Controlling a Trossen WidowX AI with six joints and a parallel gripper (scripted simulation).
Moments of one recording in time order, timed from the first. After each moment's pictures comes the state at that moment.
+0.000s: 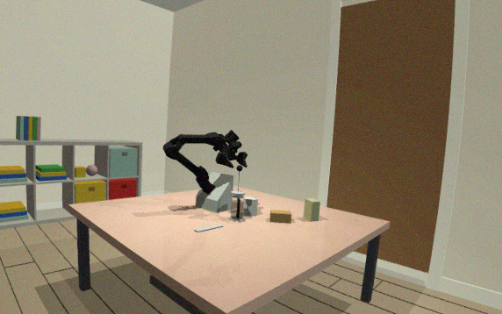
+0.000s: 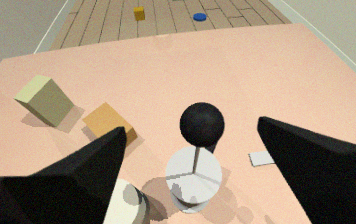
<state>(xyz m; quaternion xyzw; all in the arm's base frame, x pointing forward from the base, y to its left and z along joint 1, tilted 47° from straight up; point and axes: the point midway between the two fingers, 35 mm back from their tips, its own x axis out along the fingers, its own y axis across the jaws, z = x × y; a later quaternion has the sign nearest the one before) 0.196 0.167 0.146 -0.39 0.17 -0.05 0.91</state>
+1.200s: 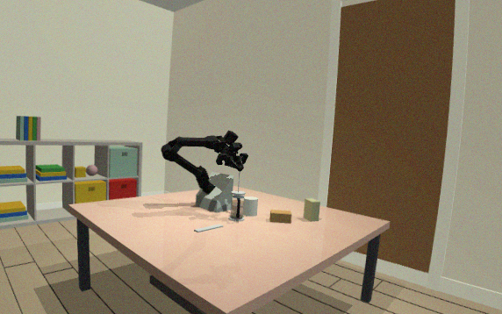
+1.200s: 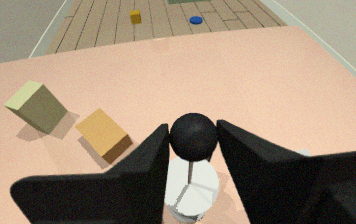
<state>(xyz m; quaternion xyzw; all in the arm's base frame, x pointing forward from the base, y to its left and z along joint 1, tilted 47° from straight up) 0.209 0.162 0.147 -0.39 0.16 -0.06 0.91</state>
